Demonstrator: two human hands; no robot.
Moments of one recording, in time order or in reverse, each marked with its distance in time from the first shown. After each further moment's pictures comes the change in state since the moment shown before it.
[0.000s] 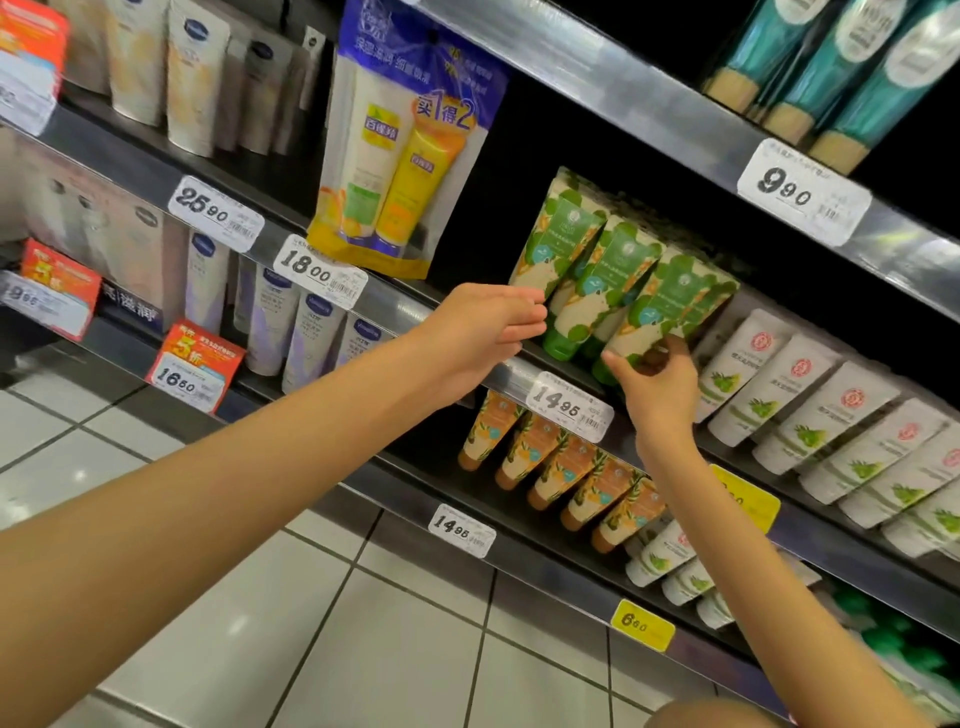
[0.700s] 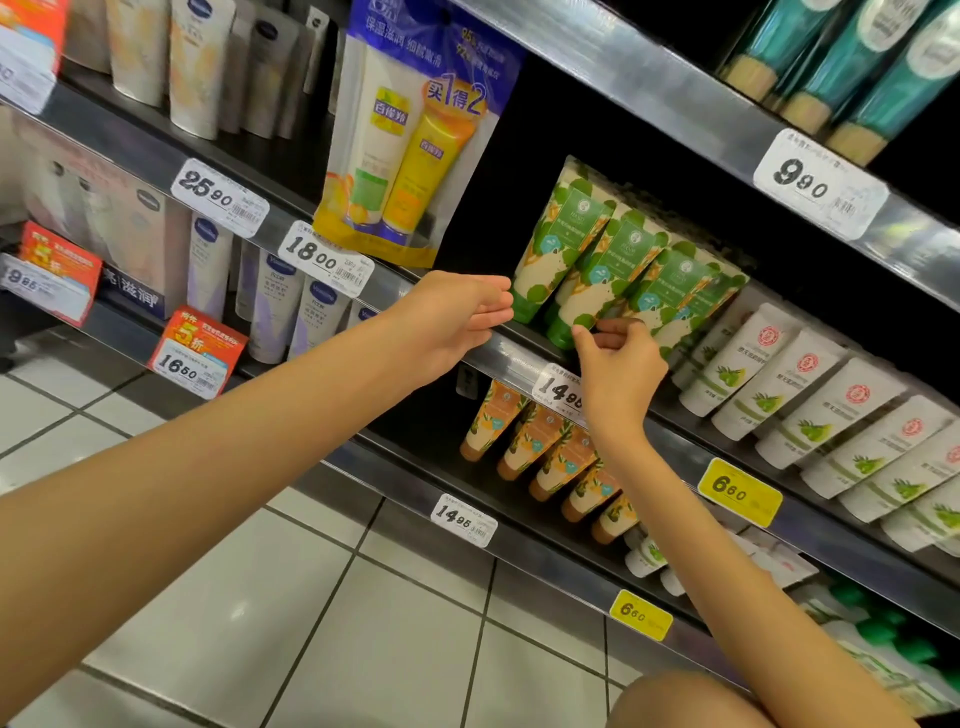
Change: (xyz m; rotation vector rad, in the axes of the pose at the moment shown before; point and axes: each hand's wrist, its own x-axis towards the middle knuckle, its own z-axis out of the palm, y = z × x) left_hand 0.001 0.002 -0.021 -0.025 0.100 -0.088; right_hand -0.022 -0.024 0.033 -0.034 0.054 -0.151
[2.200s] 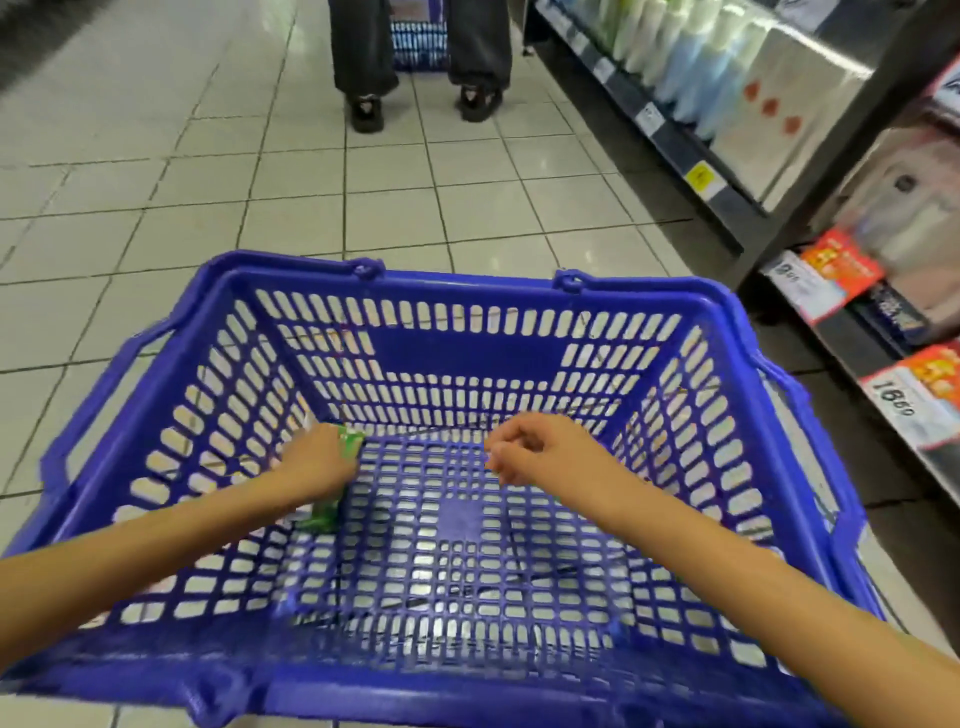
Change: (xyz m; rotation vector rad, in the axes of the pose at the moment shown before) left_hand -0.458 -0.145 -0.378 0.921 1.237 -1.045; right_hand -0.412 -0.248 0.140 0.336 -2.056 -0.389
